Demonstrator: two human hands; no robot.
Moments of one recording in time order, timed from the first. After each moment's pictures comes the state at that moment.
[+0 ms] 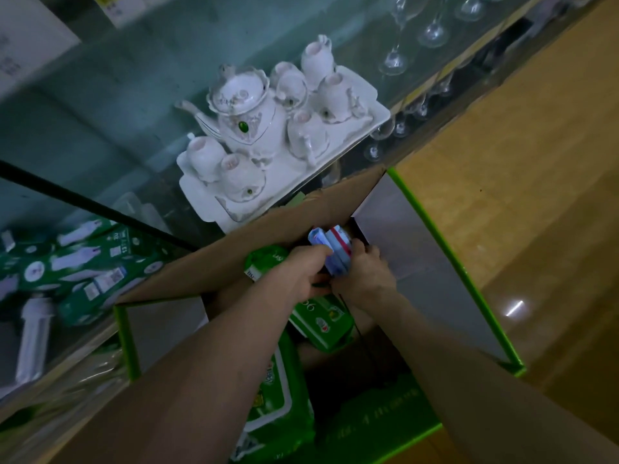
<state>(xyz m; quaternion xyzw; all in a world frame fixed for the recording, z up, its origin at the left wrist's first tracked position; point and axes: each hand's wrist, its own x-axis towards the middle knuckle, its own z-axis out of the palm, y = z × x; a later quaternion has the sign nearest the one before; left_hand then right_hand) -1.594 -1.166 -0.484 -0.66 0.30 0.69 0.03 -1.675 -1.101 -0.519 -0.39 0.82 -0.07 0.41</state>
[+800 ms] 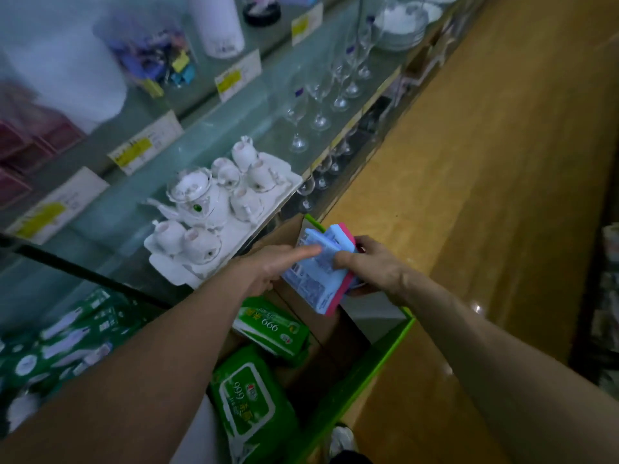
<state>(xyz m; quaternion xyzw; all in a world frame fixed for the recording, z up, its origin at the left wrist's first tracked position) -1.610 -1.156 -0.364 -0.48 0.60 0.62 0.16 -1.730 -1.025 -0.349 -0.18 0.76 -0.38 0.50</state>
